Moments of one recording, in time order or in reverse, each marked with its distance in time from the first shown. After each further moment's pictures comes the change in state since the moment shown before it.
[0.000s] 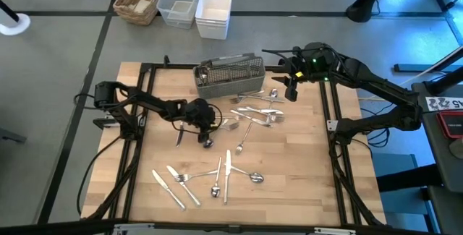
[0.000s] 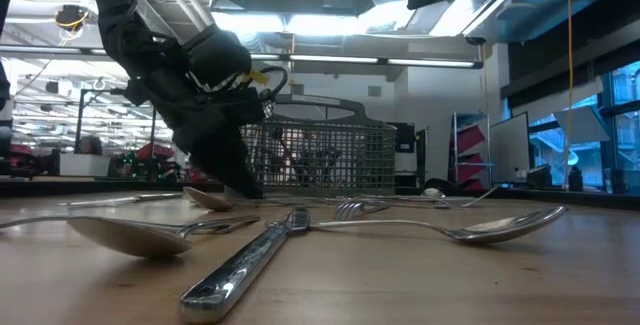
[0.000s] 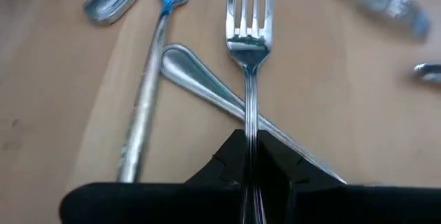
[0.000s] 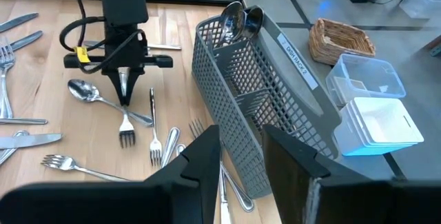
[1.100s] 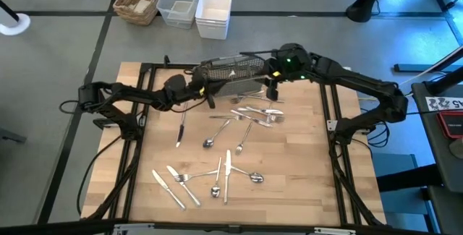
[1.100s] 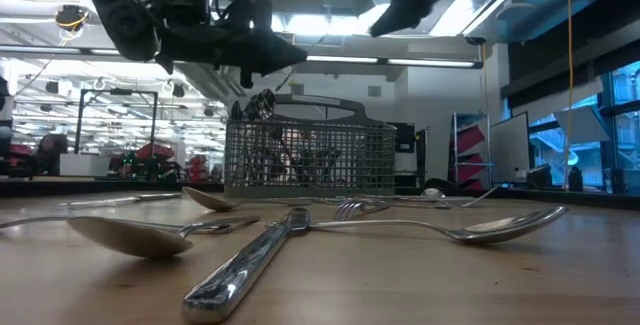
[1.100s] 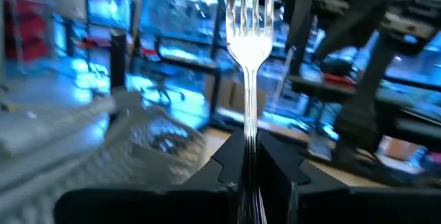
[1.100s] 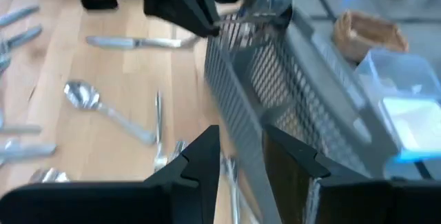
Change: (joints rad) left arm 0.168 -0.170 0.005 0.703 -0.184 -0.139; right arm 0.001 0.207 -0.001 0.181 -0.060 -0.001
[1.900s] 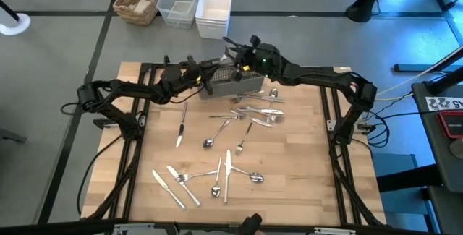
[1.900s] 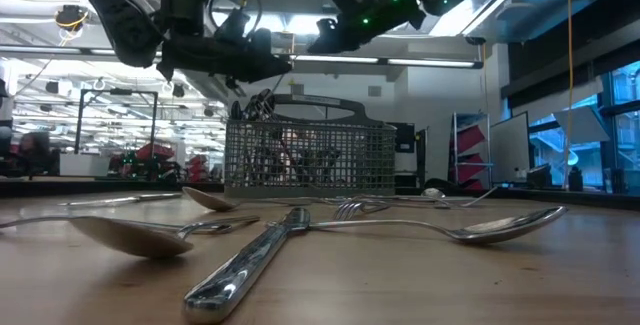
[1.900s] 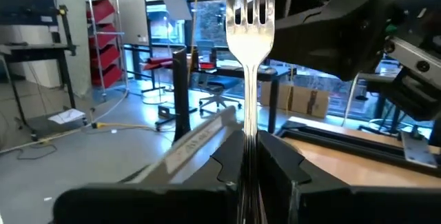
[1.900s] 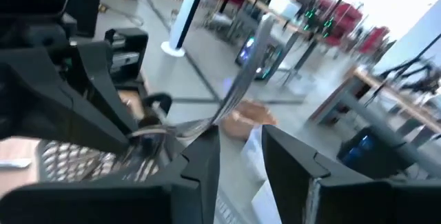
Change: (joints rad) left arm 0.160 0.000 0.000 0.005 -0.031 0.149; right arm -0.001 0.347 0.000 0.803 0.313 -0.126
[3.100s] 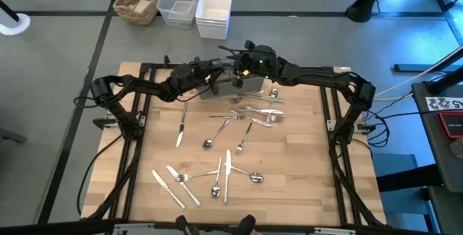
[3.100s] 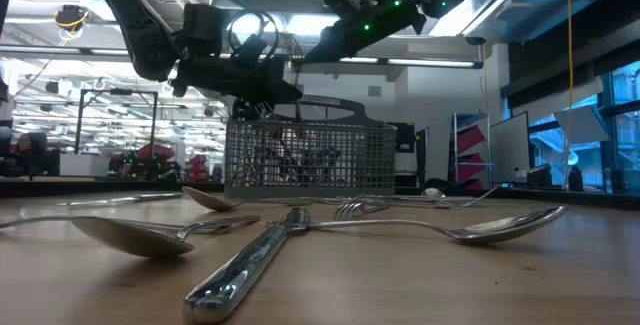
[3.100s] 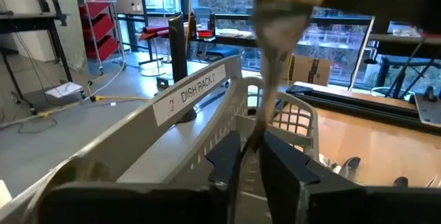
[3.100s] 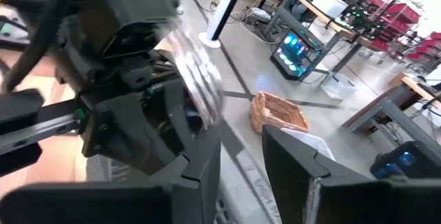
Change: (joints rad) left arm 0.027 0.152 0.068 -0.045 0.034 -0.008; right arm 0.000 0.015 0.001 -0.099 -0.140 -0.033
